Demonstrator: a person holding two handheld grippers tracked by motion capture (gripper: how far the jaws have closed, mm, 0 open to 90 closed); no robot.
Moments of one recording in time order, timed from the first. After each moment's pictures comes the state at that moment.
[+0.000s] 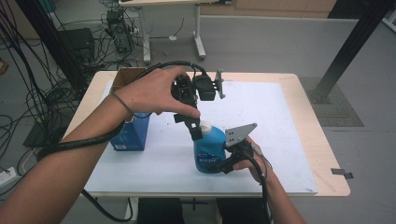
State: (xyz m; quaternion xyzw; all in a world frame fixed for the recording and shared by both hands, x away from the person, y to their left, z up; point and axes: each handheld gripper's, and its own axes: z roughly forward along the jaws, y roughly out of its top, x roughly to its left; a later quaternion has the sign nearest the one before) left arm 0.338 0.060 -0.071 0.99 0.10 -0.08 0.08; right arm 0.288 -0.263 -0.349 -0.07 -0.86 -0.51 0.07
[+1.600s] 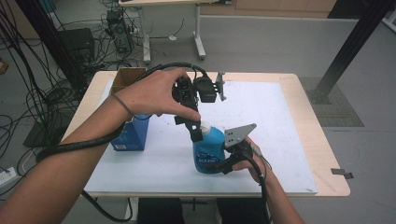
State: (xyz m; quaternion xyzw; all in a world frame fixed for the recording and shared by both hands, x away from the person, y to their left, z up) left arm 0.336 0.057 -0.072 0.99 0.10 -0.08 0.08; right arm 0.285 -0.261 -0.348 -0.07 -0.86 -0.51 0.07
